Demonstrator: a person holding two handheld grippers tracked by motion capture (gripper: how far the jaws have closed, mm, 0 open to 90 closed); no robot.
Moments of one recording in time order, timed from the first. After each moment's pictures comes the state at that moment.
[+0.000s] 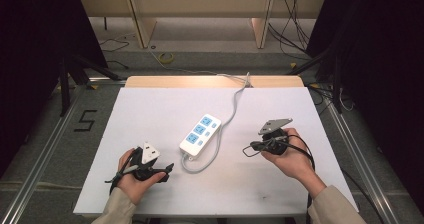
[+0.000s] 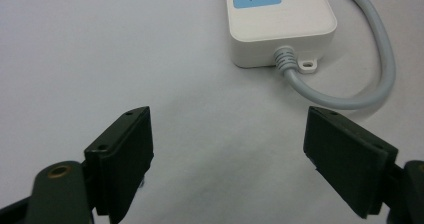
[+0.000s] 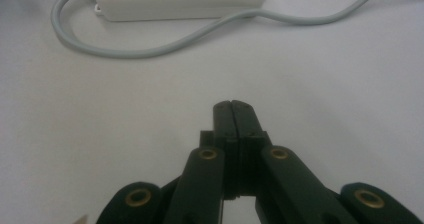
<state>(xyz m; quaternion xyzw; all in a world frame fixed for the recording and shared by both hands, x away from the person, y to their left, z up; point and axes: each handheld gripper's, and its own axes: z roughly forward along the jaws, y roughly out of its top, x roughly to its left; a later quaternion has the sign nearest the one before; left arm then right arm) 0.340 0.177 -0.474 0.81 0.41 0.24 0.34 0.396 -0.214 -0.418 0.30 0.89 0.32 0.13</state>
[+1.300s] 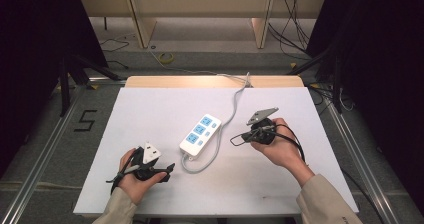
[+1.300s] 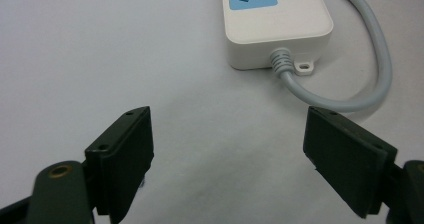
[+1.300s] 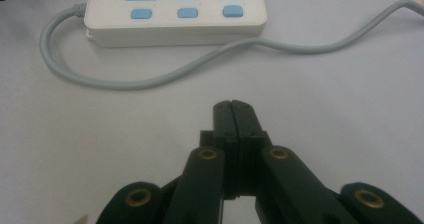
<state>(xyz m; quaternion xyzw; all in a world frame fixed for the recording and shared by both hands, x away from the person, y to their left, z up) 0.340 0.174 -0.474 0.81 0.41 0.24 0.34 0.421 -0.186 -0.408 0.29 0.90 0.30 0.13</state>
